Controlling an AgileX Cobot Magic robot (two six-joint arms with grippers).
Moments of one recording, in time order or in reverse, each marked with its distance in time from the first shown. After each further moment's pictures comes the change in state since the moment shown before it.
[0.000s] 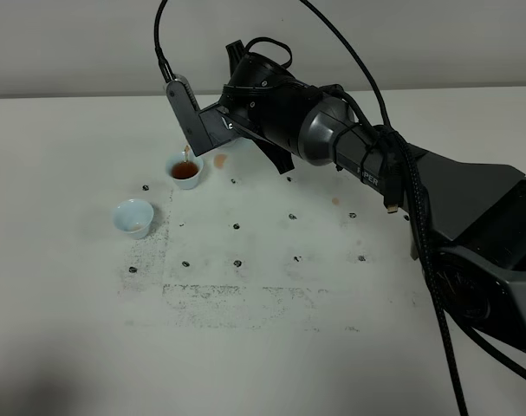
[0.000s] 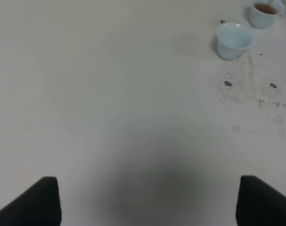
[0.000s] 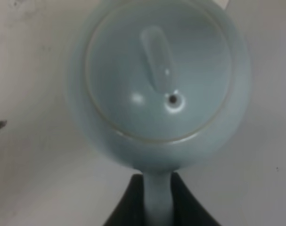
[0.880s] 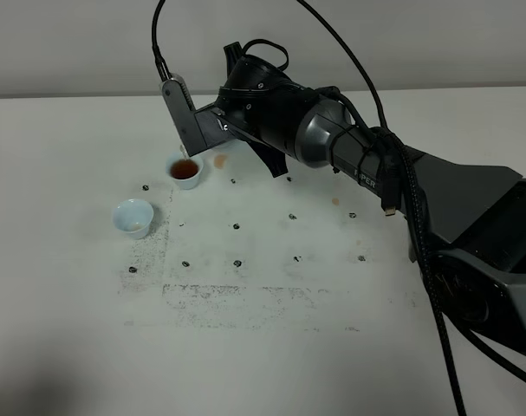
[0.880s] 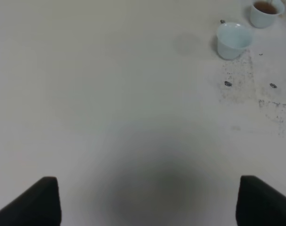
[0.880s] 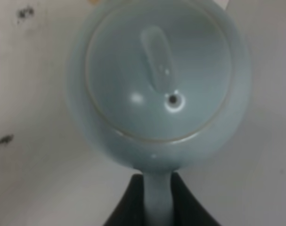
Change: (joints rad) left arm 0.000 0.000 0.000 0.000 0.000 -0.001; right arm 0.009 0.000 0.000 0.016 -0.001 0.050
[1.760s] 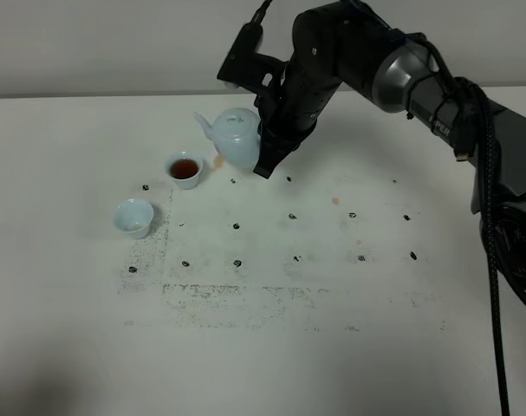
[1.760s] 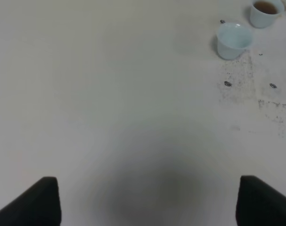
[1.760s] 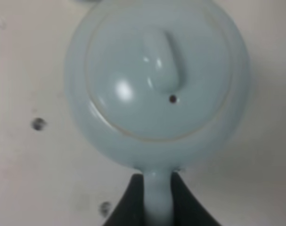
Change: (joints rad) left arm 0.000 0.000 0.000 0.000 0.000 -0.001; right arm -0.193 -0.076 -0.002 0.765 0.202 0.229
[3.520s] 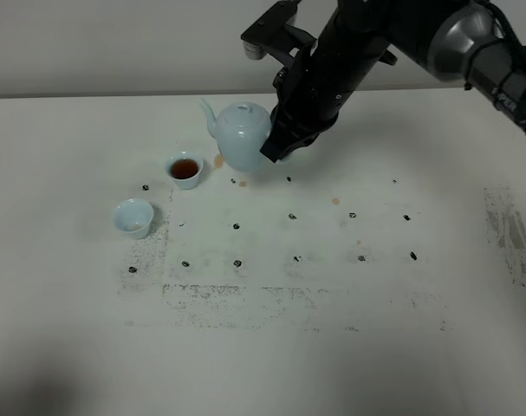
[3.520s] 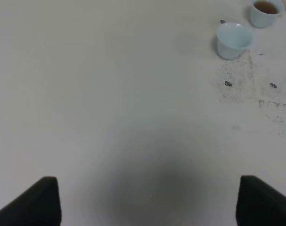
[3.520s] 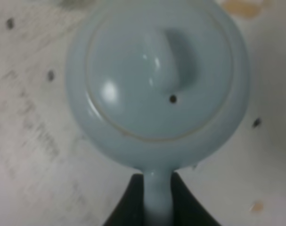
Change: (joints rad) left arm 0.000 0.000 0.000 0.000 0.000 0.001; right arm -0.047 -0.187 0.158 0.203 0.138 0.042
